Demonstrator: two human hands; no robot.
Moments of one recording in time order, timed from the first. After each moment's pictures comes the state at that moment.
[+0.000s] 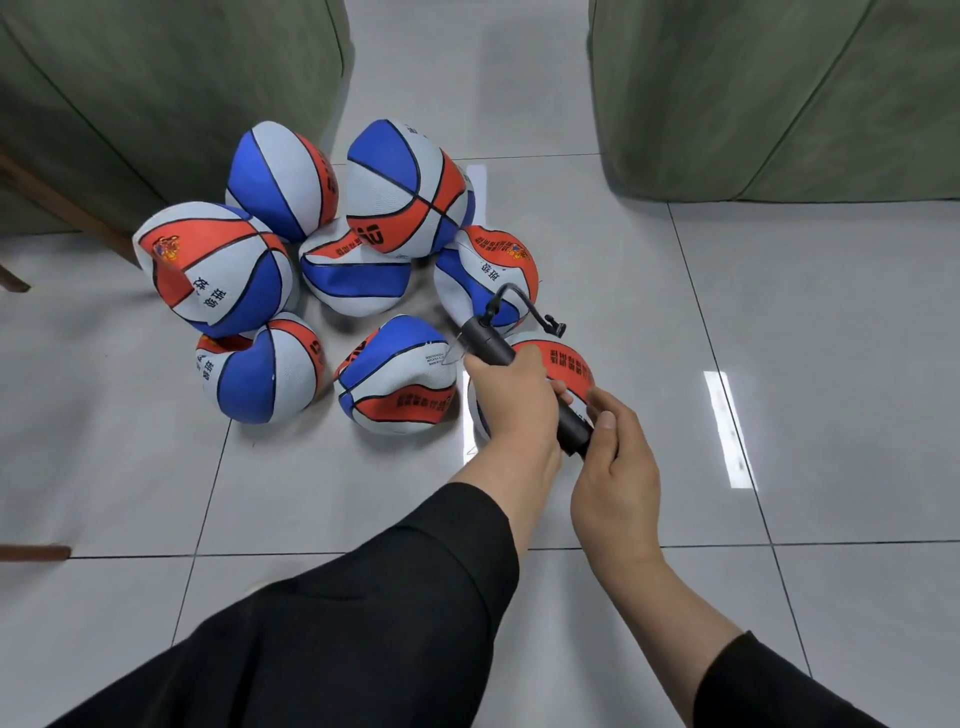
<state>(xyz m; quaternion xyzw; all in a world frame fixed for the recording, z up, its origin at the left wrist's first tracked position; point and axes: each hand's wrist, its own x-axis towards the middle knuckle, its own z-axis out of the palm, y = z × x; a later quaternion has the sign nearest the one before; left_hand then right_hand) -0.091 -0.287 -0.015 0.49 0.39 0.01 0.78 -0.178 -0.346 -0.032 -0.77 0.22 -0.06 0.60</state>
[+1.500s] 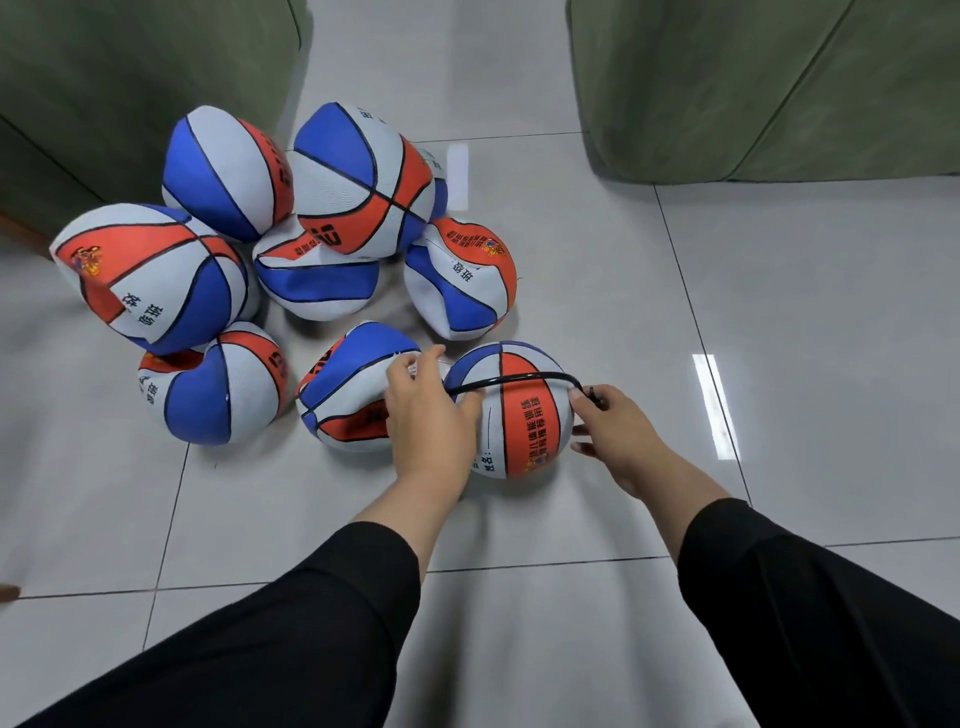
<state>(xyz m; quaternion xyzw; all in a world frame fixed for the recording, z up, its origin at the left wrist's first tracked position) -0.079 -0.218 -0.077 0.92 0.18 -0.01 0.34 -0.075 -0.420 -0.114 -0.72 0.27 0.21 0.60</state>
